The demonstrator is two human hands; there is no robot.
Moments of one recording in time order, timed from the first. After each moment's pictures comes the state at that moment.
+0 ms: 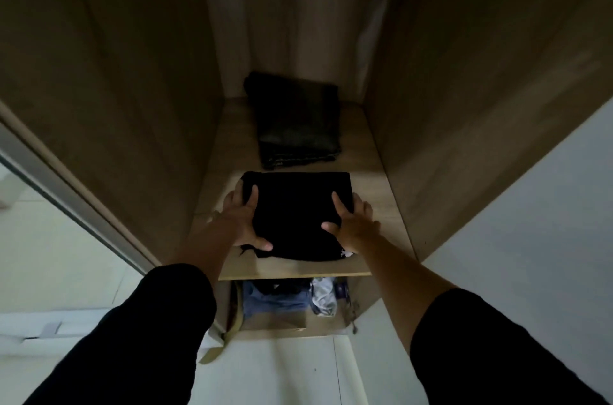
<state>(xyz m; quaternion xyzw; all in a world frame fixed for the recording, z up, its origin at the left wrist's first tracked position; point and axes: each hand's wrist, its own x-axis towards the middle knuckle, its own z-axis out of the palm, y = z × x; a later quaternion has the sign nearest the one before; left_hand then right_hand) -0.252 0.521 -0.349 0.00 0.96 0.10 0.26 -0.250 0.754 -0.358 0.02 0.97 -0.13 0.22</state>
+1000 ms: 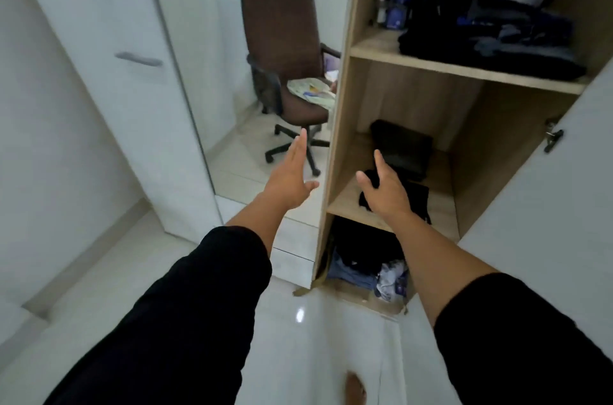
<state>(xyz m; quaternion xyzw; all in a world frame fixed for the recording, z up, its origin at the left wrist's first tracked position) 0.119 0.434 -0.067 -0.09 0.94 0.31 -0.12 0.047 0.625 -0.084 -0.15 0.91 -0.39 0.03</state>
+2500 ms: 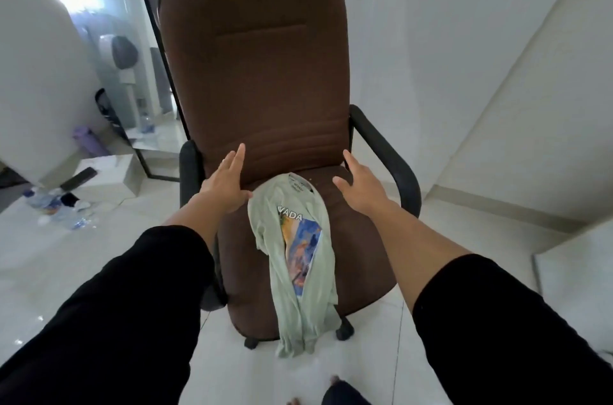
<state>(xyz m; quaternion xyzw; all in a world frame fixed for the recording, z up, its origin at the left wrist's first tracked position) 0.933 0.325 -0.128 -0.84 0.50 0.18 -0.08 0.687 0.203 -0.152 -0.80 0.50 -0.11 0.31</state>
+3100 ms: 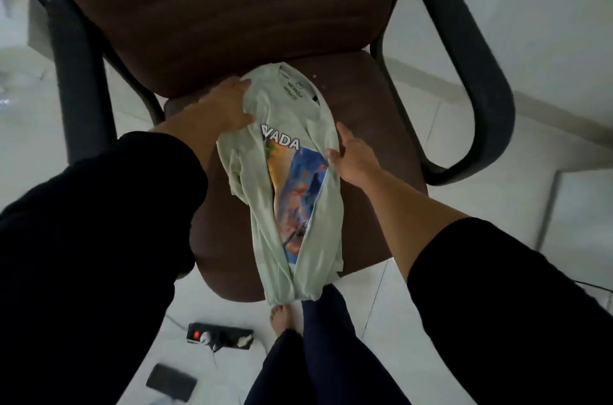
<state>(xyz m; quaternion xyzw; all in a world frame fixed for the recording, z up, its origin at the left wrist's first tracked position) 1.014 0.151 -0.363 -0.79 0.54 0.28 0.09 0.756 0.117 -0.376 -0.71 0.57 0.11 0.40</state>
